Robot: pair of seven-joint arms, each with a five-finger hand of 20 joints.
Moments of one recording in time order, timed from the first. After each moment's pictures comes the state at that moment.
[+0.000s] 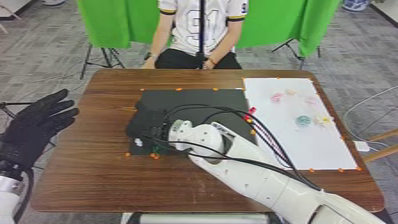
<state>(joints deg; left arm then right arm) 140.8 -47.9 -118.2 -126.6 37.1 5.4 9.4 -55.8 -80.8 31.2 -75.5 -165.6 2.4 -16.0</state>
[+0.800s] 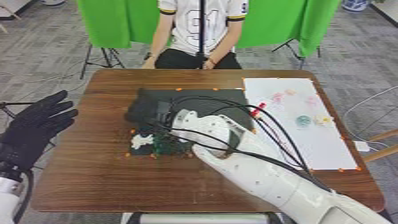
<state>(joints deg) 140.8 -49.0 -118.3 -126.6 37.2 5.3 8.9 -57.4 -77.7 36.4 -85.6 -158.1 -4.0 -12.7</state>
